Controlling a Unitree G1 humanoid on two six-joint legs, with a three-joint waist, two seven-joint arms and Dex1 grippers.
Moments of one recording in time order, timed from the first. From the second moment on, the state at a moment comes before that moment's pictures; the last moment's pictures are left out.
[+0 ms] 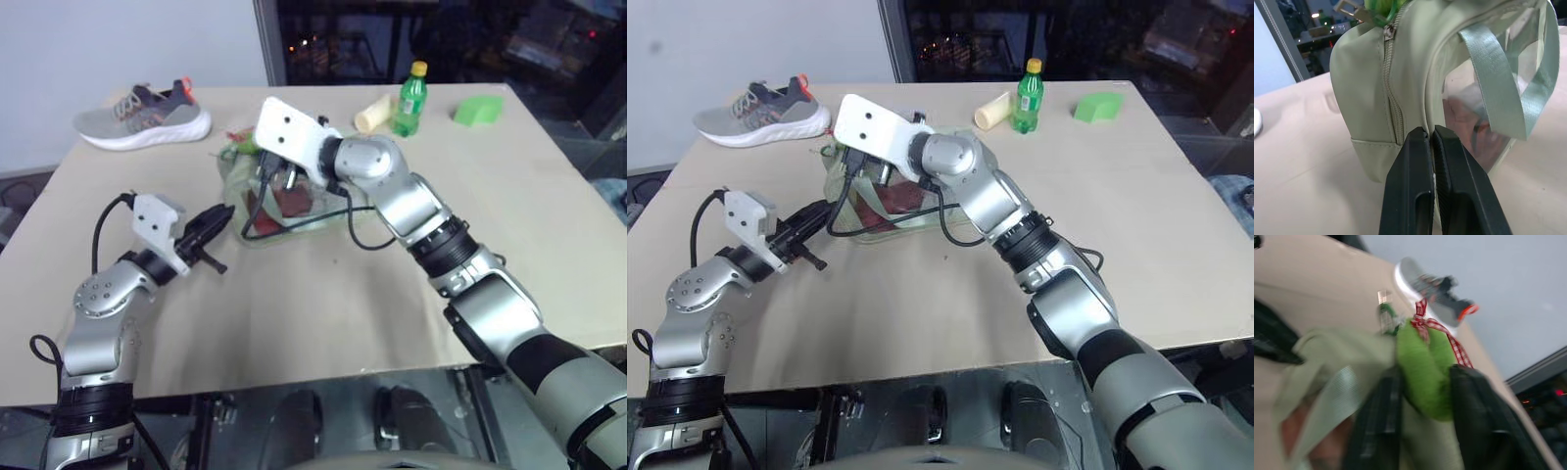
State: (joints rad) left arm -0.15 0.62 0.29 -0.07 -0.40 0.13 -0.72; right arm -1.19 -0.03 0.41 0.41 -0.15 0.28 0.60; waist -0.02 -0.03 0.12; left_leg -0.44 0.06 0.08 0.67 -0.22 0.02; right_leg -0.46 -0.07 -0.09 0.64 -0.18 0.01
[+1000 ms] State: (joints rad) left arm -0.12 0.61 0.28 -0.07 -0.36 0.16 -0.65; right arm -1.15 -0.18 0.33 0.30 -0.17 0.35 0.51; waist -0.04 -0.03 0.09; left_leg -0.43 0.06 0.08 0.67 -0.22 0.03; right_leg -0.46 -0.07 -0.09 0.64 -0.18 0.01
